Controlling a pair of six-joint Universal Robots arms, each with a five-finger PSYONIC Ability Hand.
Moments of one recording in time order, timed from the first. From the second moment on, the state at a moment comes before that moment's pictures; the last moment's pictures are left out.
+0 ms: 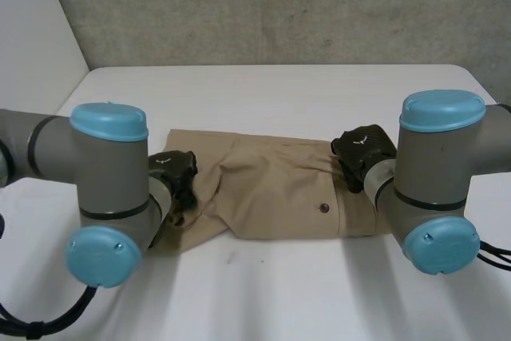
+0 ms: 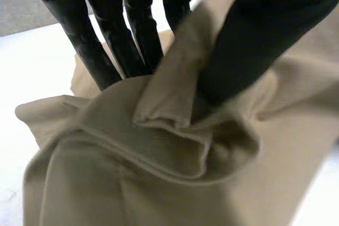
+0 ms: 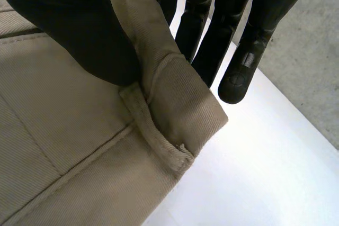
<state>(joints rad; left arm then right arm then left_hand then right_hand) 4.17 -2.16 -1.36 3.02 -1.77 3.06 2.08 -0.99 1.33 0.04 1.66 2.68 1.06 1.04 1.02 1.02 0.84 0.98 1.18 1.19 1.19 0.99</state>
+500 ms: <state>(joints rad) 4.18 -1.50 -1.39 2.92 -1.61 3.43 2.03 -1.47 1.30 0.23 1.58 2.40 1.15 1.19 1.18 1.20 0.97 0.98 1.18 1.19 1.19 0.99</state>
